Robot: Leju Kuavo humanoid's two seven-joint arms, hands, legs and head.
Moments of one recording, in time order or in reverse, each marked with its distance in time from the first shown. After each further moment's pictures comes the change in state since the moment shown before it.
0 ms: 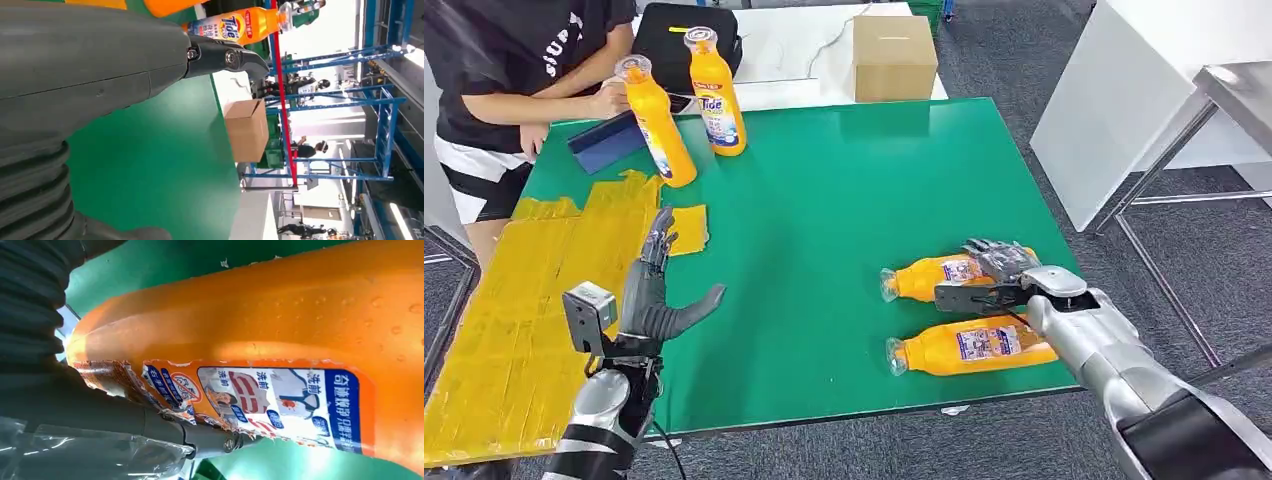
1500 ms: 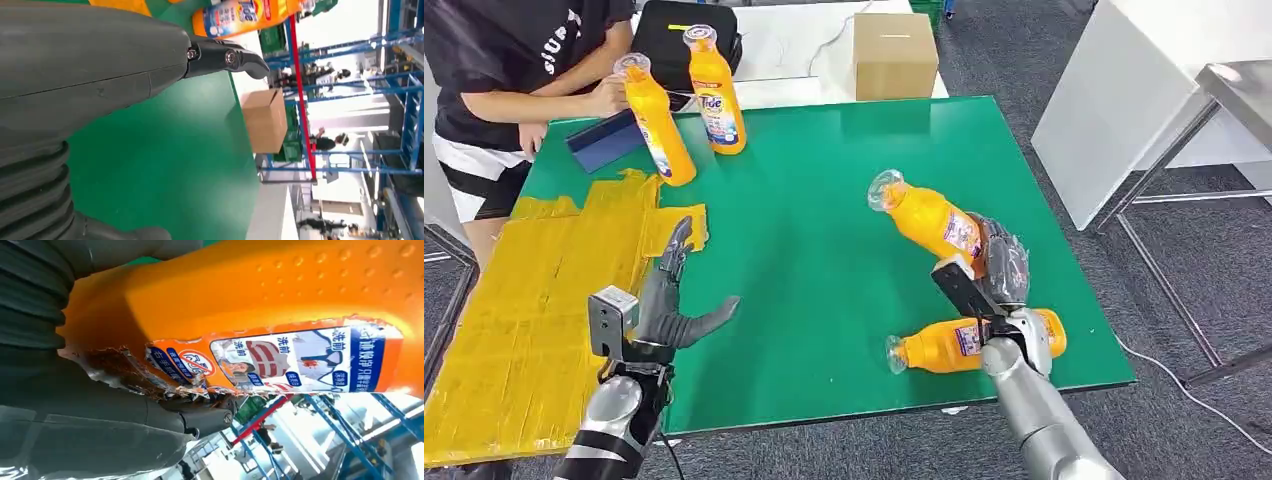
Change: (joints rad) left arm 0.018 -0.008 -0.039 0.013 -0.029 0.030 0.031; right arm 0.370 0.272 -0.577 -0.418 -0.253 -0.645 -0.230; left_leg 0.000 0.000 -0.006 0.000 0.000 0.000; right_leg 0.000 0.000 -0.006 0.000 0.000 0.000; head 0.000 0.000
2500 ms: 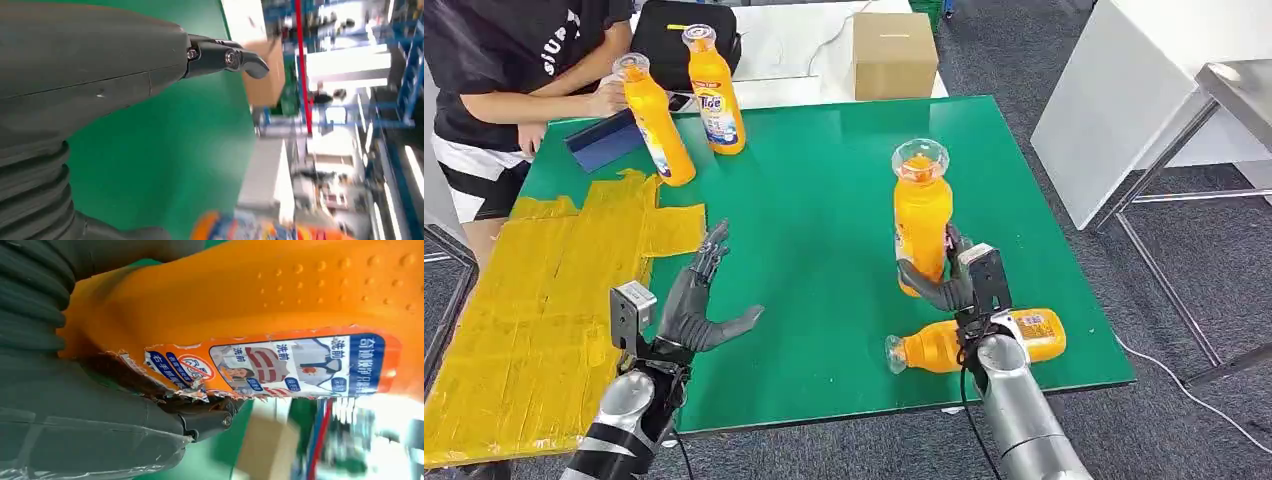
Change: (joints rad) left arm -0.039 0.002 -0.082 0.042 0.094 -0.154 0.031; right arm 0.047 0.090 -0.013 -0.142 -0.549 0.631 -0.061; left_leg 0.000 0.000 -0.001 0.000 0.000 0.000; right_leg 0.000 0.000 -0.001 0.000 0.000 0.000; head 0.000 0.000
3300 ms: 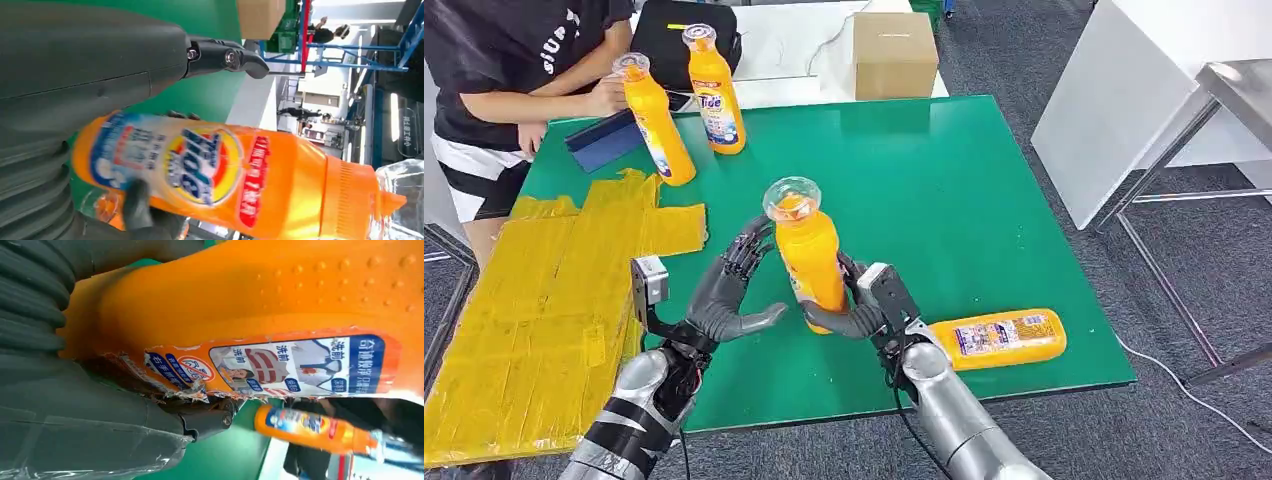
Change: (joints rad) left arm -0.106 -0.005 -0.096 0.106 0.223 -0.153 0.059; right arm -0.070 0.130 0.253 0.193 -0.011 0.056 -0.035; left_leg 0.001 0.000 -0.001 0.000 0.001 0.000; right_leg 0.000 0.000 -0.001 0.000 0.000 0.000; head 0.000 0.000
